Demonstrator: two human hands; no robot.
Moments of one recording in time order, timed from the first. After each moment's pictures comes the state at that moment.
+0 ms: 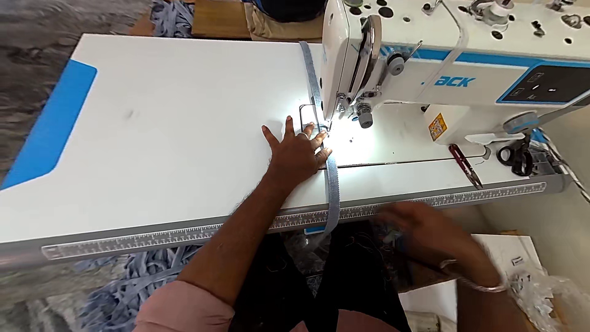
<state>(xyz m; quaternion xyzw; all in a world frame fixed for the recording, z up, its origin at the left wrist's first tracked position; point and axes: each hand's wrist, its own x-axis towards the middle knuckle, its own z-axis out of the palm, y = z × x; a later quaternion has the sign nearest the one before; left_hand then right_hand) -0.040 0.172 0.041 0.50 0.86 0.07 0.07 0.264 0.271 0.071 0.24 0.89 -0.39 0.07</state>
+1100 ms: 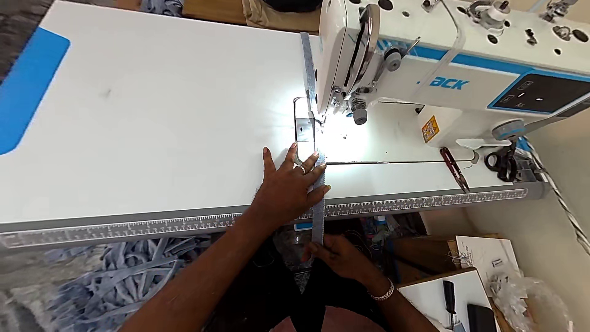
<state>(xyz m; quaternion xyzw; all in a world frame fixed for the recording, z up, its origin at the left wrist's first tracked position) 0.009 0.110 0.022 0.59 0.79 0.13 0.03 0.224 0.173 -0.037 0.12 0.71 -0.69 0.05</state>
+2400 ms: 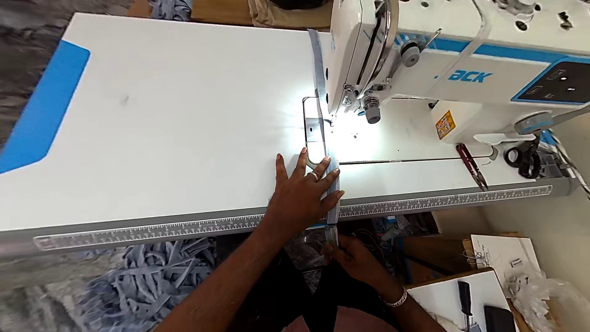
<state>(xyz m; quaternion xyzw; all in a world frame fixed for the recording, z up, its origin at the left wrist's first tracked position) 0.021 0.104 0.019 0.58 0.80 0.13 0.02 0.232 0.168 -0.055 0.15 0.72 -0.67 0.00</state>
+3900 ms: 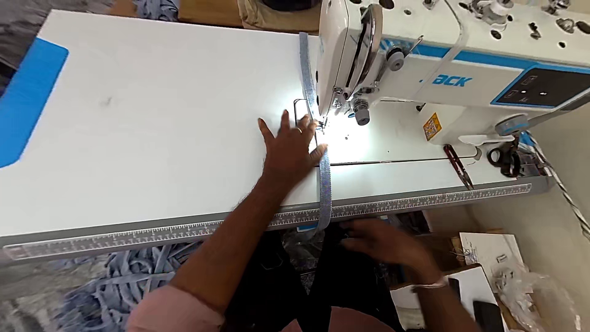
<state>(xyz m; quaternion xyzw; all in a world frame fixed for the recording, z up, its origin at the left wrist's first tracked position) -0.034 0.168 0.027 0.51 0.85 0.15 0.00 0.246 0.236 0.021 0.20 0.85 -0.48 0.11</state>
